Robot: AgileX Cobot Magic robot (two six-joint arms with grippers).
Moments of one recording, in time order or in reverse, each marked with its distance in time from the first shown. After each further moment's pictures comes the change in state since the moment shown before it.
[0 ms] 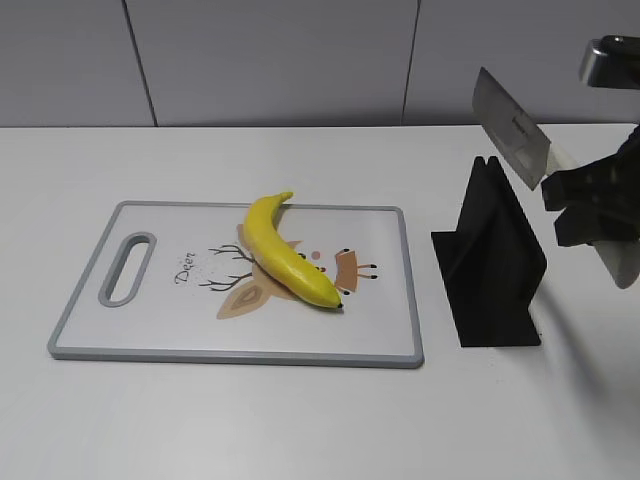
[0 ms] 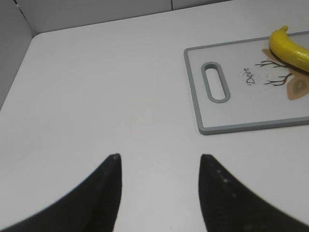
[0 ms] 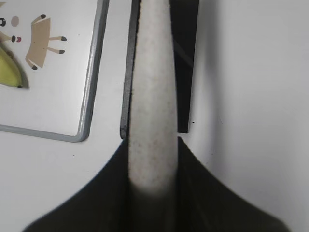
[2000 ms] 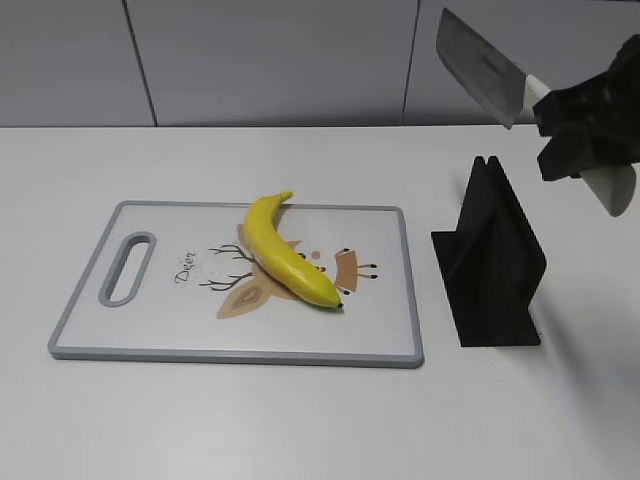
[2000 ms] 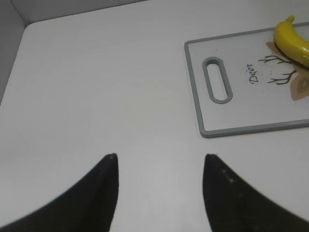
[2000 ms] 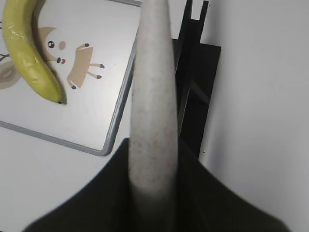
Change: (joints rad) left arm 0.000 0.270 -0.096 0.006 -0.067 0.001; right arm 0.000 0.050 -0.220 0.075 0.134 -0.154
